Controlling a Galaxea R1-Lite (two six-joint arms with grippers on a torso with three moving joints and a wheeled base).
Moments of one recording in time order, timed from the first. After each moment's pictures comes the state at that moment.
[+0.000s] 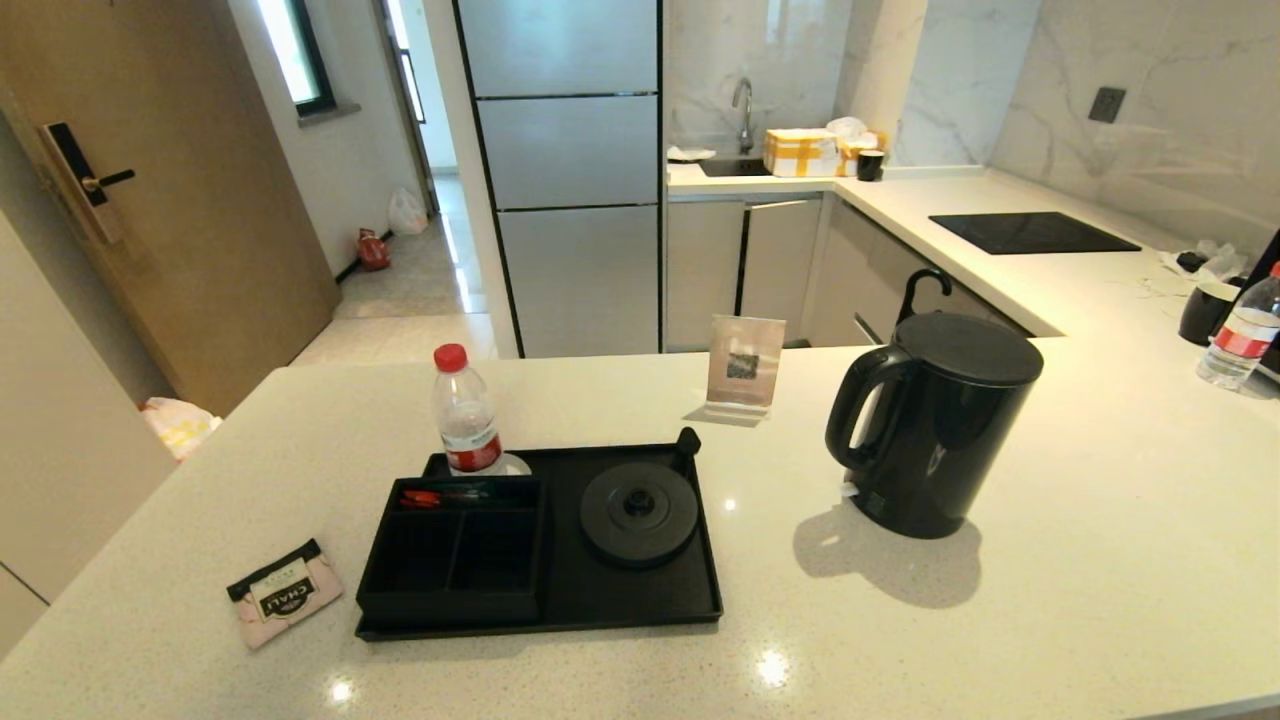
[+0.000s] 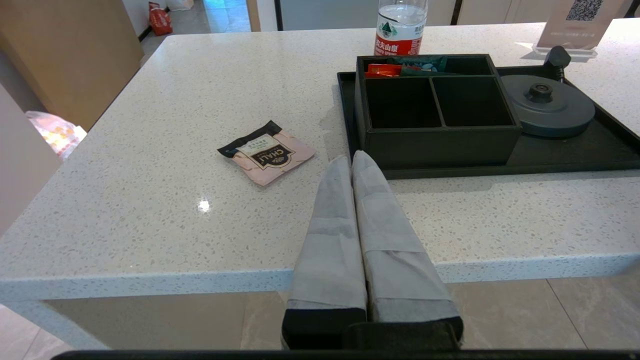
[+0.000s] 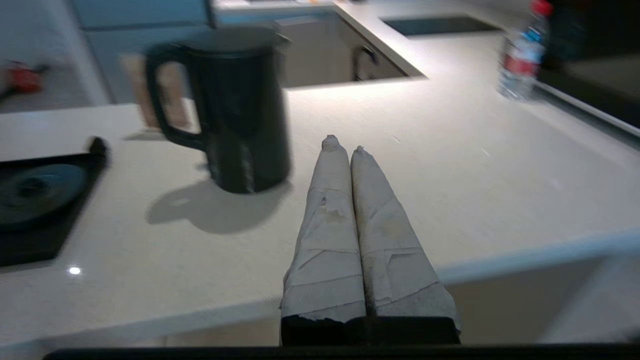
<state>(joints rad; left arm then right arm) 0.01 0.00 0.00 0.01 -0.01 0.02 0.00 0.00 -0.32 0.19 -0.14 -0.05</state>
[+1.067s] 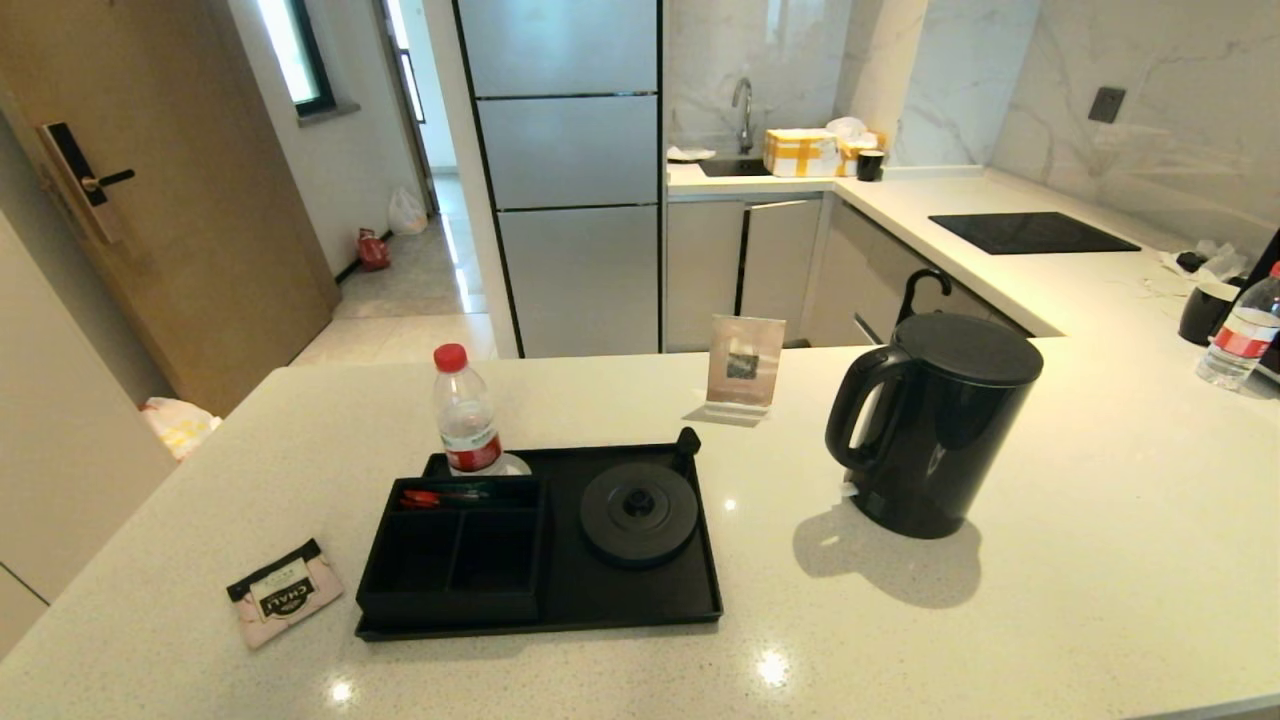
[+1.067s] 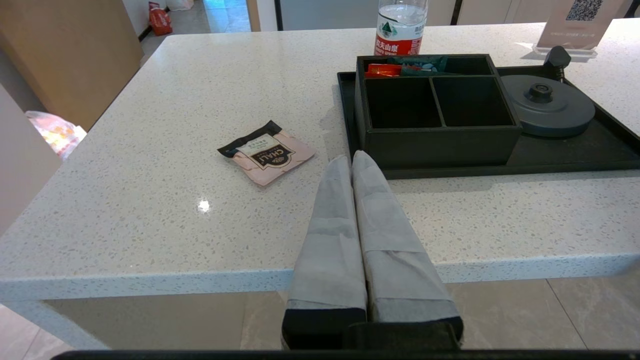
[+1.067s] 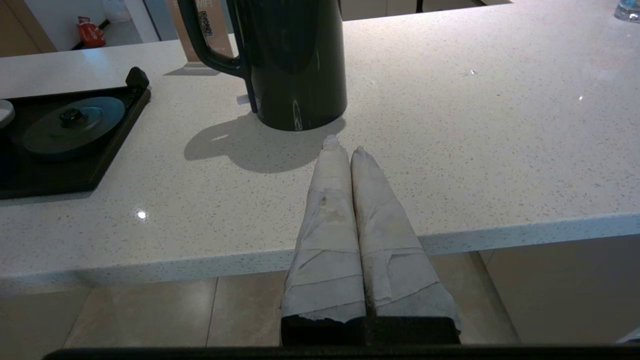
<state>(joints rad) 0.01 0.00 0.00 0.01 -0.01 0.02 0.00 0.00 0.00 0.00 -0.01 0.03</state>
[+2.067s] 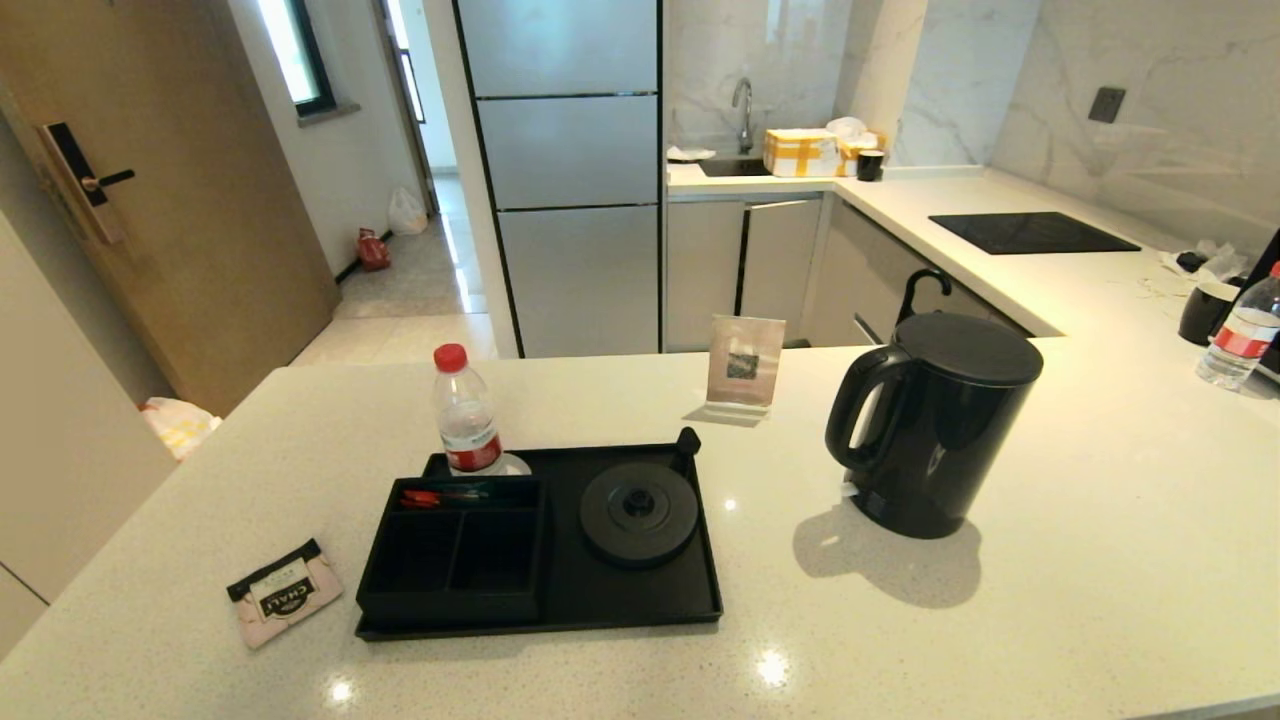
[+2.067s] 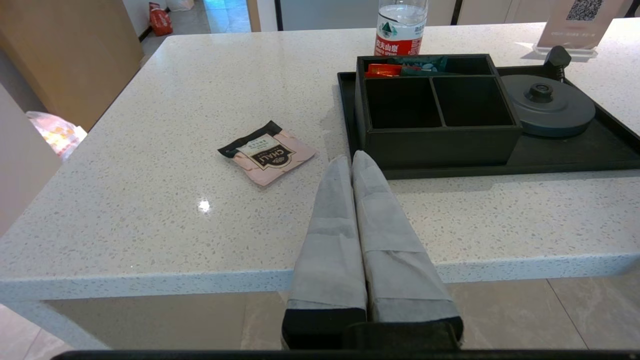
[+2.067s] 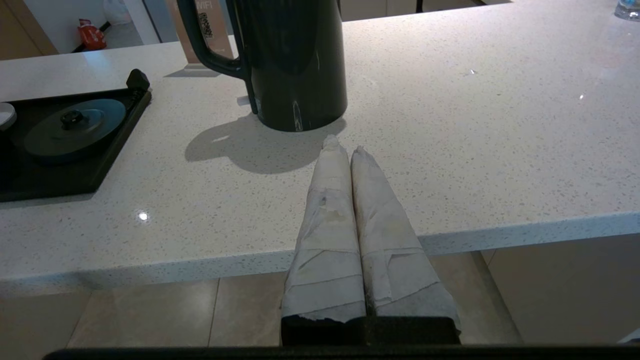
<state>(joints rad) 0.01 0.00 0.00 0.01 -0.01 0.02 0.00 0.00 0.00 0.00 -0.01 0.04</state>
